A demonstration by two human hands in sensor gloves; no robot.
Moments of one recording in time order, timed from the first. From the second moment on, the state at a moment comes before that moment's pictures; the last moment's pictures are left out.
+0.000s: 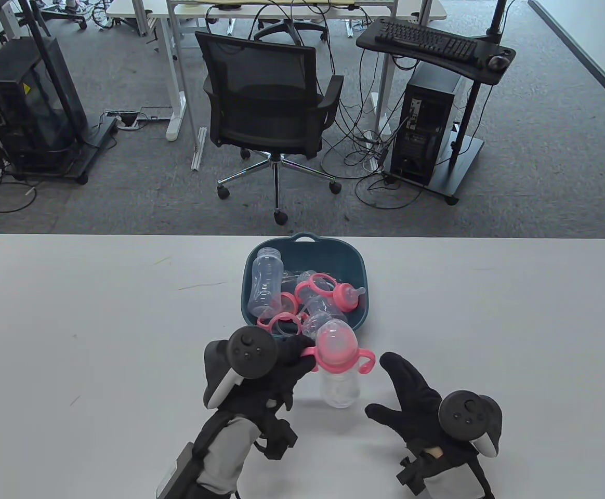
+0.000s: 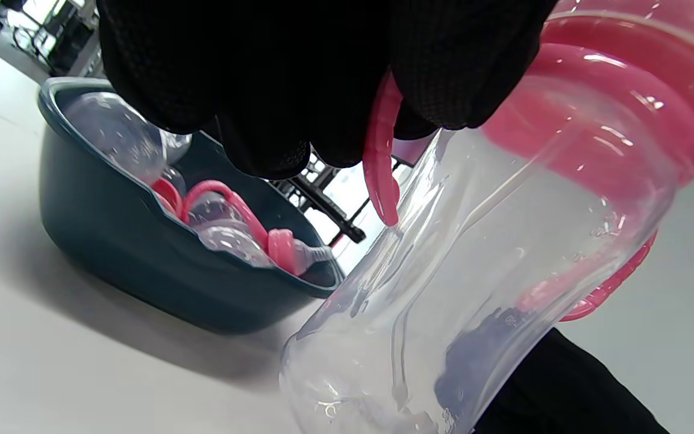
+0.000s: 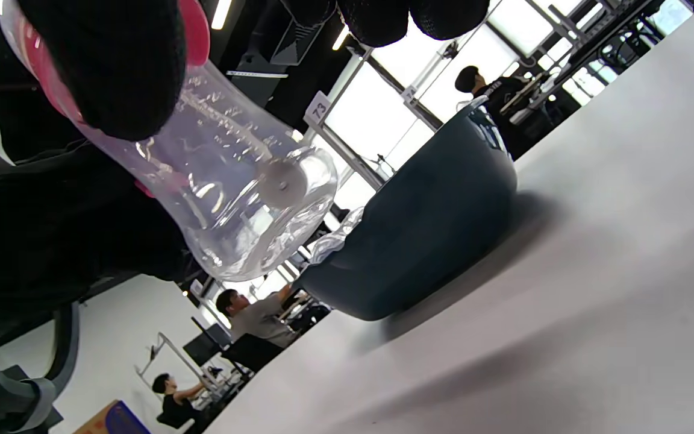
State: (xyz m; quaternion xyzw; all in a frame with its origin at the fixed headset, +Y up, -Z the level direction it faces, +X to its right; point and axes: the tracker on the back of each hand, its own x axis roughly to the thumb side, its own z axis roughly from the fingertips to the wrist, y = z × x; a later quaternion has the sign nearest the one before) left_hand -0.093 -0.640 -0.352 -0.04 -0.15 0.36 0.92; right_hand 0.195 -0.721 -0.316 0.22 -0.06 0.86 0.45
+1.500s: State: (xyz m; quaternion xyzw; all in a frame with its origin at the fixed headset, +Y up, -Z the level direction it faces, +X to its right) left_hand -0.056 -0.660 -0.346 0.02 -0.25 0.50 0.83; right_hand 0.191 -0.738 -0.323 0.22 -0.05 0.88 0.42
